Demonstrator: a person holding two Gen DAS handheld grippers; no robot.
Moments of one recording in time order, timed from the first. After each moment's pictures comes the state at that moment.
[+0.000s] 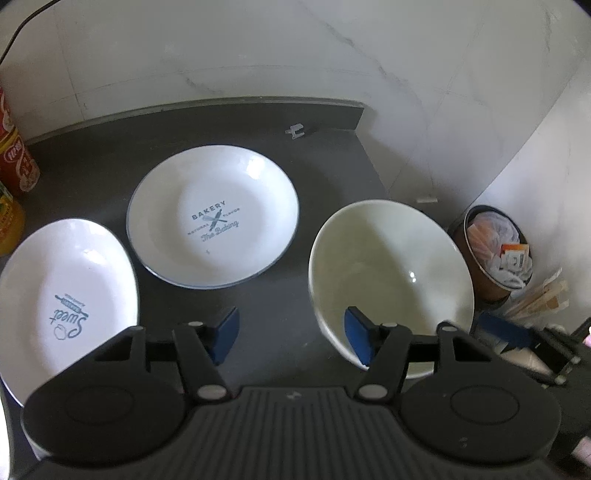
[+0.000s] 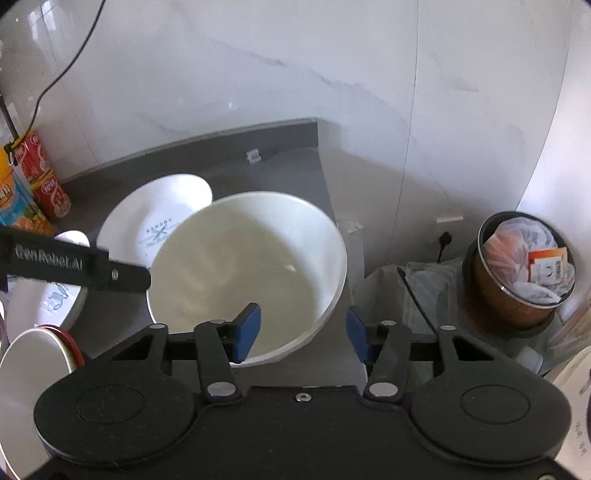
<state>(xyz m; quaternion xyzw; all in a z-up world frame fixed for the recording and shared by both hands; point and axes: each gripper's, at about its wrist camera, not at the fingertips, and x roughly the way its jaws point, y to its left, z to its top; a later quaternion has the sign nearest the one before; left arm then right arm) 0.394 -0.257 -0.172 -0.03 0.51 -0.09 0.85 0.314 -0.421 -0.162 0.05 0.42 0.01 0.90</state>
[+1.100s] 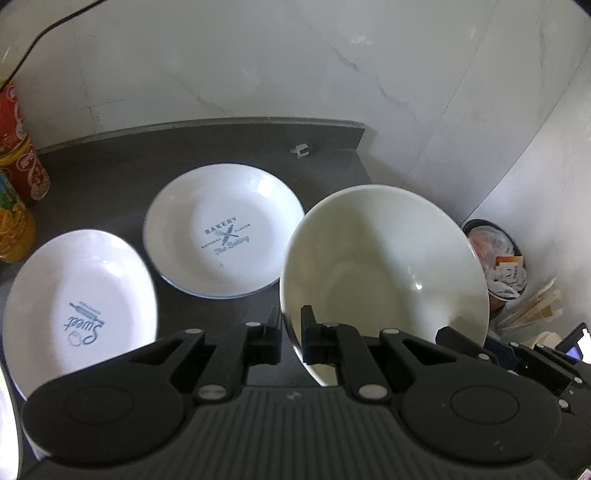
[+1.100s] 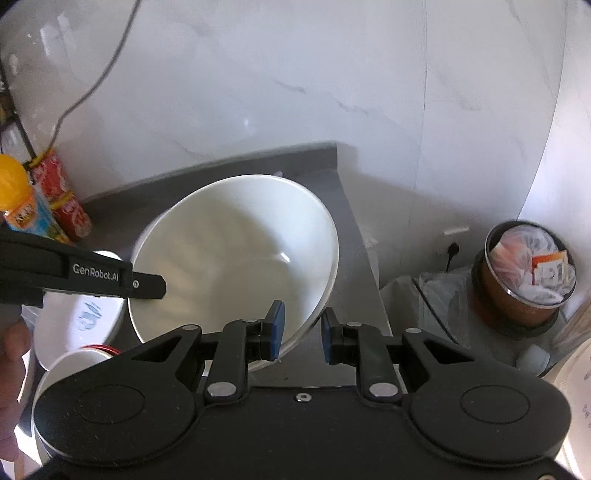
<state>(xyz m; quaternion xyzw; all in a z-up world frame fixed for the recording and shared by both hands) 0.377 -0.239 -0.149 -0.04 0.49 -0.10 0.87 0.293 -0.386 -0.125 0.06 0.39 0.01 0.92</state>
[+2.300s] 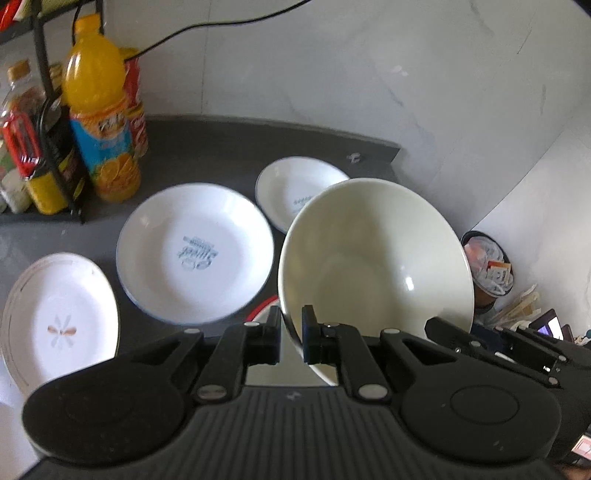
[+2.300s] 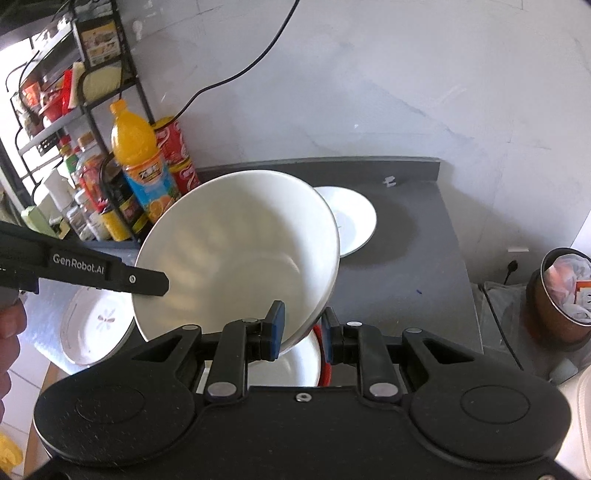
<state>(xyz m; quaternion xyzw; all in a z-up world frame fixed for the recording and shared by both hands) 0.270 -0.119 -0.086 -0.09 0.49 -0.06 0.86 0.226 -0.299 -0.071 0.02 0.40 0.13 0.91</state>
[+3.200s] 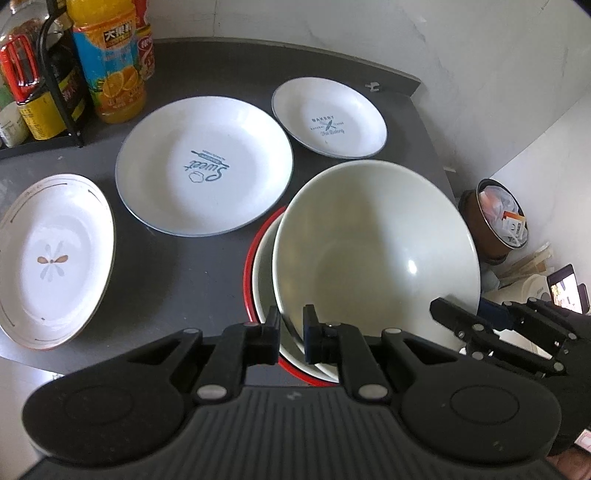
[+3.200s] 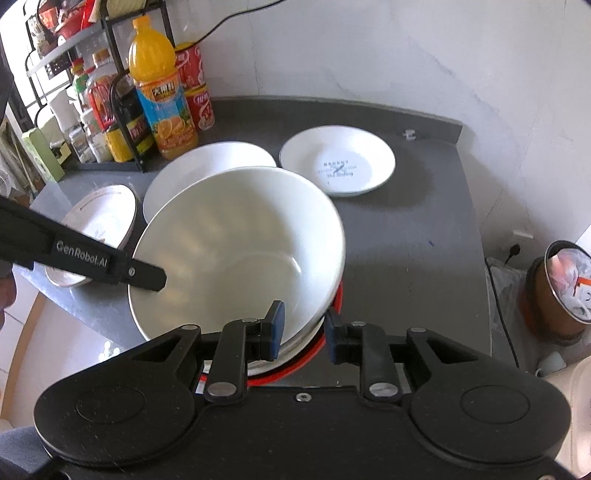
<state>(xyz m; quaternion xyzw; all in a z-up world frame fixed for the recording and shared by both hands) 0.257 -0.116 -0.129 -0.09 0.58 -0.06 0.81 0.209 -0.278 -0.109 -0.05 0.46 0.15 0.88</state>
